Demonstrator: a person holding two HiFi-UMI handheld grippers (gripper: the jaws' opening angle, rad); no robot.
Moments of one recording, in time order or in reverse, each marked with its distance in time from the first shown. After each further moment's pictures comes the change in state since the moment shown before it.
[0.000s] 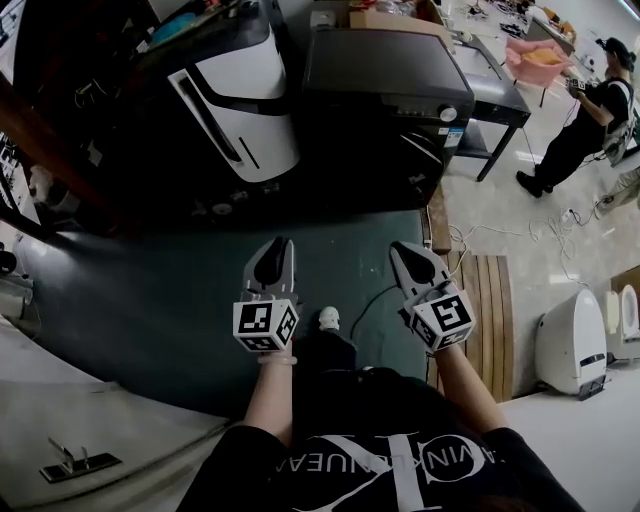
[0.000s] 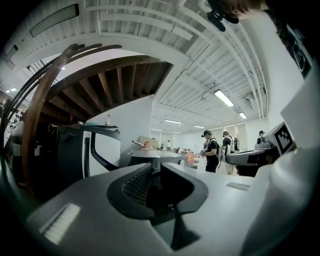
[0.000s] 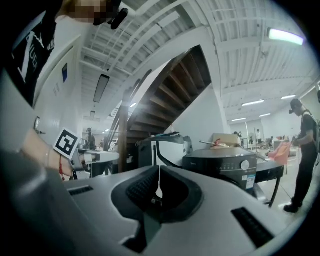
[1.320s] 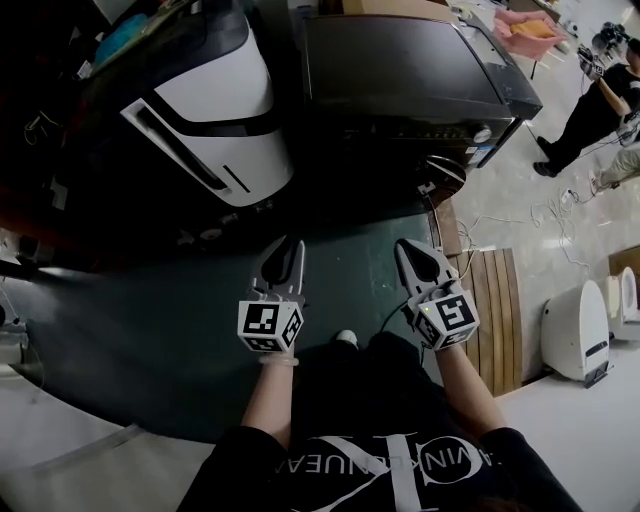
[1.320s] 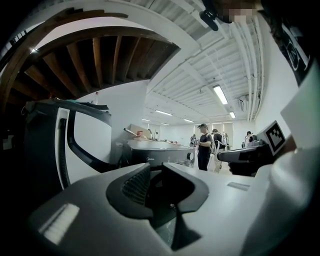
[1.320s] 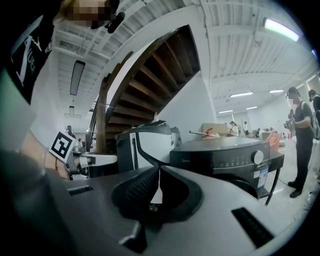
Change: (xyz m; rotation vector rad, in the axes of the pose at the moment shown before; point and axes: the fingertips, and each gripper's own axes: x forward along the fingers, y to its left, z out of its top) left arm 0.206 0.139 -0.041 -0.024 0.116 -0.191; right arm 0.223 -0.089 -0.032 0.065 0.078 -0.142
